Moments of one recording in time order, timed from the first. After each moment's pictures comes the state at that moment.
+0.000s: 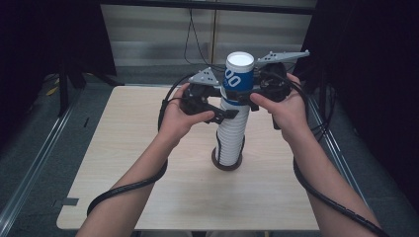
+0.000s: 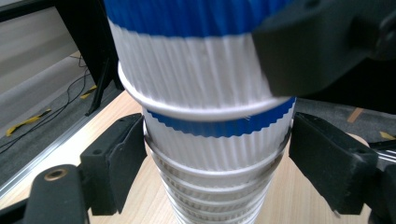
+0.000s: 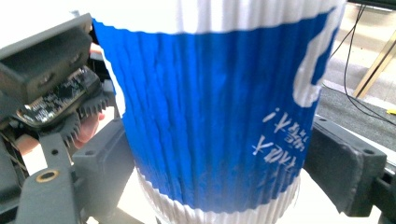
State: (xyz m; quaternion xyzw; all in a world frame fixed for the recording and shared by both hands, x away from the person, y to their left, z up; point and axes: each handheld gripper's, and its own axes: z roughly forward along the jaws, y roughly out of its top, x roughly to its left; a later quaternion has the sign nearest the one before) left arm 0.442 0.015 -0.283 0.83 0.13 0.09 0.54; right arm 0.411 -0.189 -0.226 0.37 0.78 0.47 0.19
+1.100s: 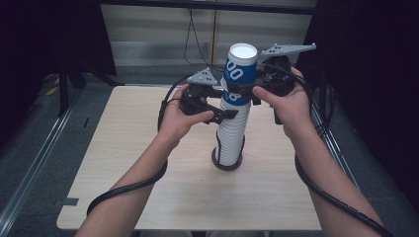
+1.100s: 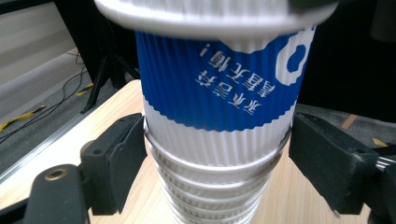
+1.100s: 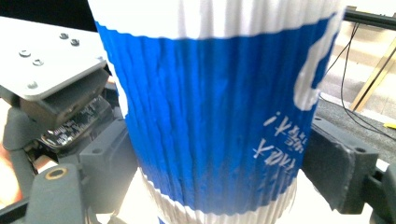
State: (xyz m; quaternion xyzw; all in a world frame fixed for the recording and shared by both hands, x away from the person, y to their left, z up) left arm 0.443 0.016 -0.286 0.82 0.14 0.07 0.54; right arm 0.410 -0.191 -0.210 0.36 0.77 0.49 0.20
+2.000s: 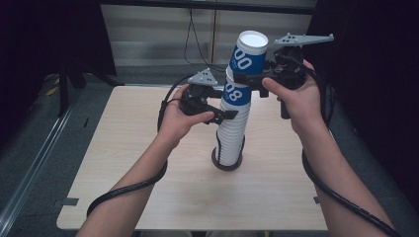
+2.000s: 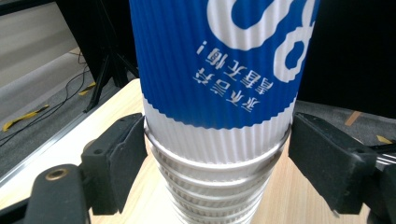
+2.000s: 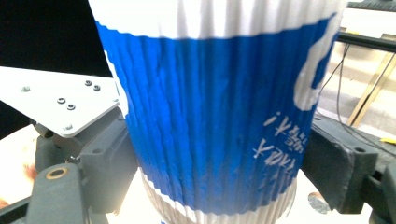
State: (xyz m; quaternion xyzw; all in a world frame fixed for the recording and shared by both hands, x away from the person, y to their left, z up) left arm 0.442 0.016 -0.287 0.82 0.14 0.08 0.54; right arm 0.402 -0.202 -0.187 0.35 0.75 0.51 0.21
